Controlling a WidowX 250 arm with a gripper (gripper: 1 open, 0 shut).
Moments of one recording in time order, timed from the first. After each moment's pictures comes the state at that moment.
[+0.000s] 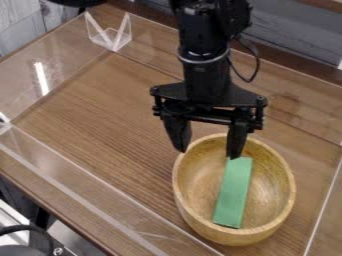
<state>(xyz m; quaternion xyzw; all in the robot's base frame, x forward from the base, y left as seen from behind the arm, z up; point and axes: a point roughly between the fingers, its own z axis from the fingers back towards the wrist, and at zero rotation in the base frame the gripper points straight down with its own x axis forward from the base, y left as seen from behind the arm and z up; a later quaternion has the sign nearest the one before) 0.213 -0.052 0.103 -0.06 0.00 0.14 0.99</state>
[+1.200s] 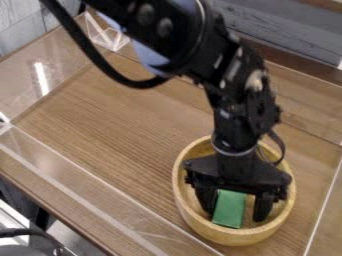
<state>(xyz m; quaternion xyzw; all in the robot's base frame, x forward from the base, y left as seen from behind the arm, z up) 0.208 -0.098 0.030 -0.06 -0.01 0.14 0.99</state>
